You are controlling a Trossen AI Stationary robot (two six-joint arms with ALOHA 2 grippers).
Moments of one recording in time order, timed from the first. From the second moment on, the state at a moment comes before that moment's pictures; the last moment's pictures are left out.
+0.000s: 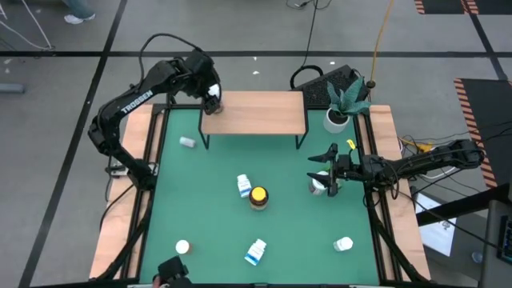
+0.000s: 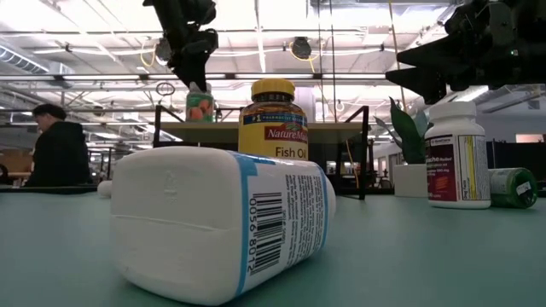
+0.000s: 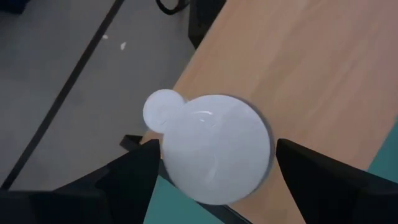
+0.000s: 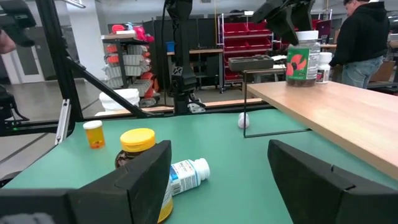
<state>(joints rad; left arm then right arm) 0.73 1.58 1.67 -1.10 -0.08 0.26 0.10 0.71 0.03 0.73 0.21 0.07</state>
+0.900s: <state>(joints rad) 0.56 1.24 1.66 -1.31 -0.14 0.01 0.10 0.71 0.03 0.71 0.21 0.07</state>
